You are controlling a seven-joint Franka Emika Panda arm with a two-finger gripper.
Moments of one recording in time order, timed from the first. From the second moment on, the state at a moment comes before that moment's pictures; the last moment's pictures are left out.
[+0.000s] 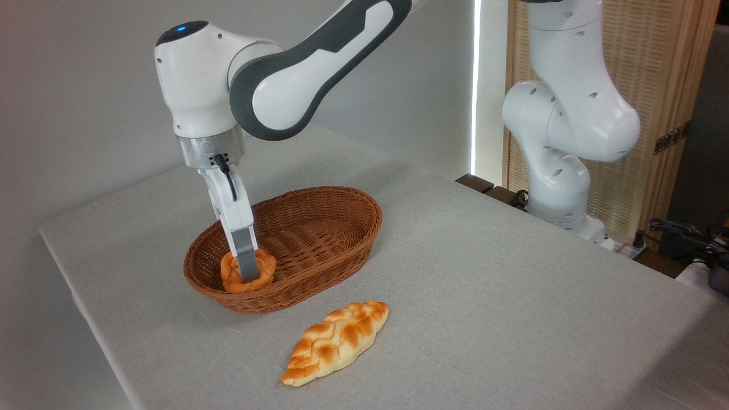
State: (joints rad) arm -0.02 0.19 -0.32 -1.85 0.07 2.07 0.66
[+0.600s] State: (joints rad) arm -0.01 0.09 -0.27 -1.78 0.07 1.81 0.66
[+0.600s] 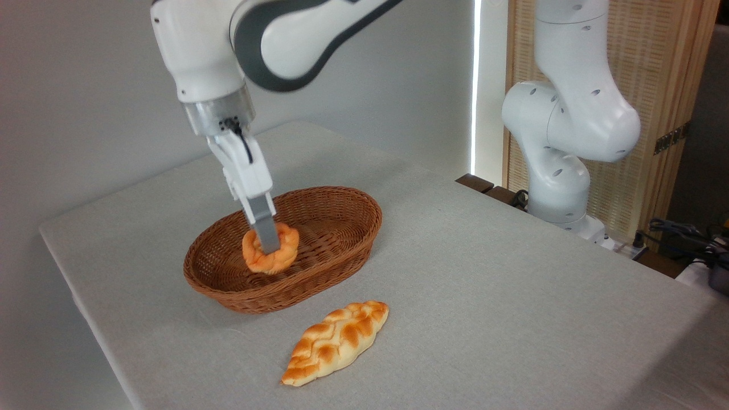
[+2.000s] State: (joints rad) arm 0.00 -0.08 0.06 -2.11 0.24 1.90 0.97
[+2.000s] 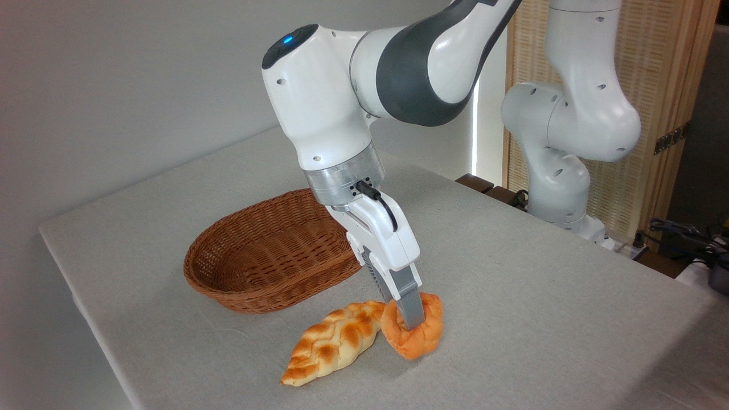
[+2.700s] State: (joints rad) arm -0.01 -0.12 0.06 -1.95 0.01 1.82 0.91
